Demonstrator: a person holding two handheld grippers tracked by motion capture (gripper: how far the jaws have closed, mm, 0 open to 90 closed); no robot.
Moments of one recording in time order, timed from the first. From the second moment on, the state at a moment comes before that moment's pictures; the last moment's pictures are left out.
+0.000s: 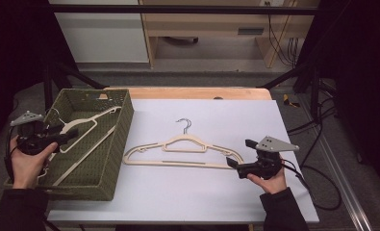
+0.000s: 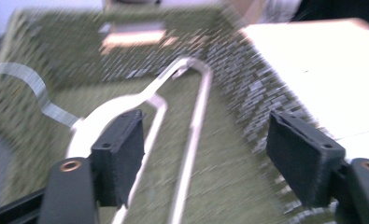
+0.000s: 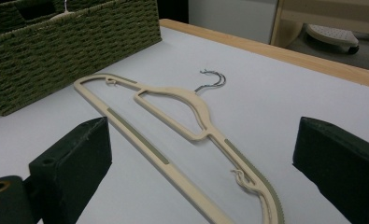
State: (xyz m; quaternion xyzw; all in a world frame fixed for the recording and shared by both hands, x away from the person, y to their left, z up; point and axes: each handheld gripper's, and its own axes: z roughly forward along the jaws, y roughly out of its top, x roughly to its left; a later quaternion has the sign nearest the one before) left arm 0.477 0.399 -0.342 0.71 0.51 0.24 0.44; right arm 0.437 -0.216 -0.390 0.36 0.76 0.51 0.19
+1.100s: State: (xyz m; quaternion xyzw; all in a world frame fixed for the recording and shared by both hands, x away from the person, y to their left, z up) left arm 0.420 0.209 -0.358 0.77 0.31 0.19 0.52; right arm 0.495 -0.194 -0.408 0.36 0.78 0.48 0.18
